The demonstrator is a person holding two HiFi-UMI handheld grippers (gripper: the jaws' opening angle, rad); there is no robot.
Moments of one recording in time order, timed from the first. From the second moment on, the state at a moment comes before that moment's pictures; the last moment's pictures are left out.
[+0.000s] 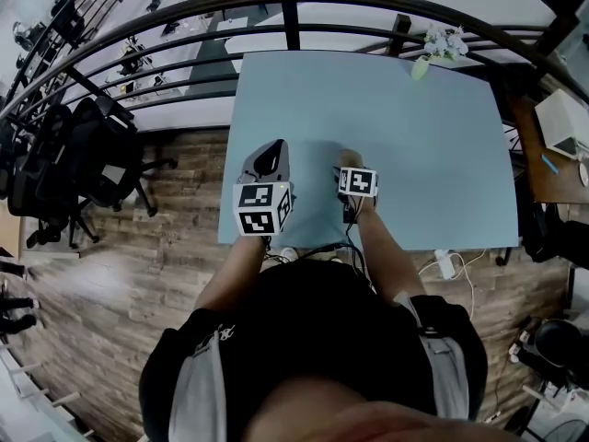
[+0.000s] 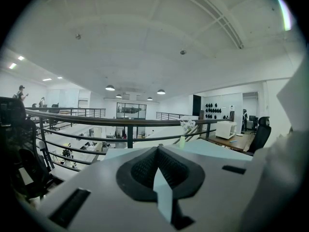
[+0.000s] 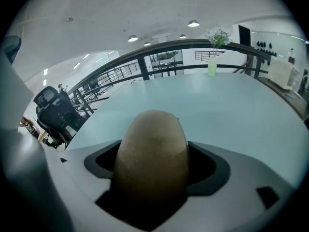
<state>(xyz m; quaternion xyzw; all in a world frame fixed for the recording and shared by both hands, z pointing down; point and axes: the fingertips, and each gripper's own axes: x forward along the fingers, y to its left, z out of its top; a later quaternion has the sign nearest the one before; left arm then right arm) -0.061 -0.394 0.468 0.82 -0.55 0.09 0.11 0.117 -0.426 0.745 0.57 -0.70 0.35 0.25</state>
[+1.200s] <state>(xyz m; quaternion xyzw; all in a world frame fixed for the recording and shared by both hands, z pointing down) -0.055 -0.386 0.469 0.82 -0.55 0.09 0.11 0.126 -0.426 0.718 0.60 -0.71 0.30 0.19</state>
